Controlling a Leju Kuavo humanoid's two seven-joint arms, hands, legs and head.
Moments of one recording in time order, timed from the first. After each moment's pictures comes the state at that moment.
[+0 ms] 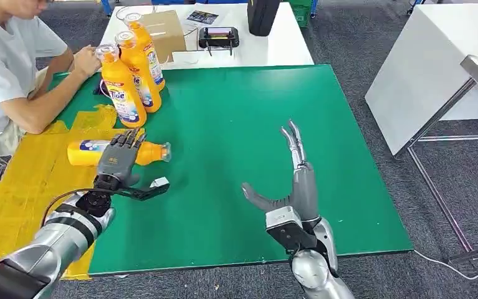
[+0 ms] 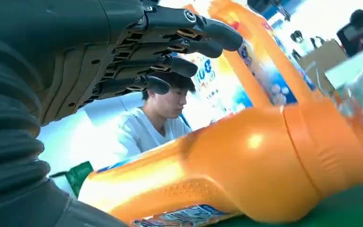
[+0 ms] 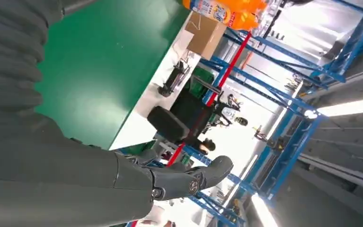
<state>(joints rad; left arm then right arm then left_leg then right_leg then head) -0.73 0.12 -0.60 -0.46 -1.57 0.57 0.30 -0.07 0.08 0.42 -1.63 0.51 -0.41 -0.30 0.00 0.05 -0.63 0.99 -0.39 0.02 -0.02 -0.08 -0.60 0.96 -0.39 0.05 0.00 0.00</state>
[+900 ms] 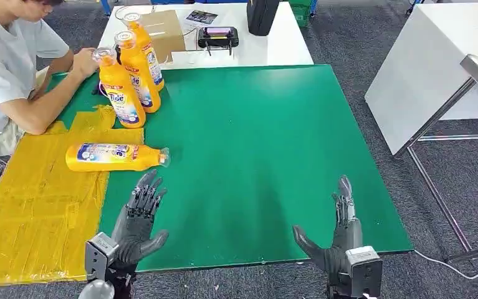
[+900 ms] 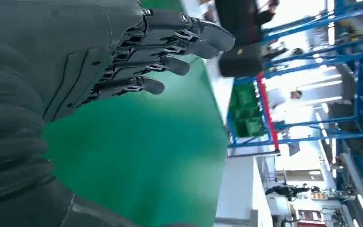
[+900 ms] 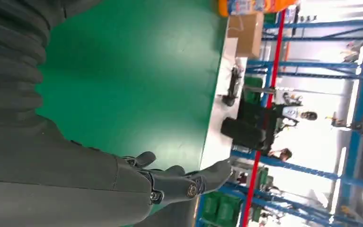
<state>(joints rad) 0.08 -0.02 -0.30 -1.53 -0.09 0.01 -0.46 0.30 0.03 0.23 -1.81 0.12 -0.28 -0.37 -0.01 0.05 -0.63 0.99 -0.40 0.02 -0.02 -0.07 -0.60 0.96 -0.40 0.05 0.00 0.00</state>
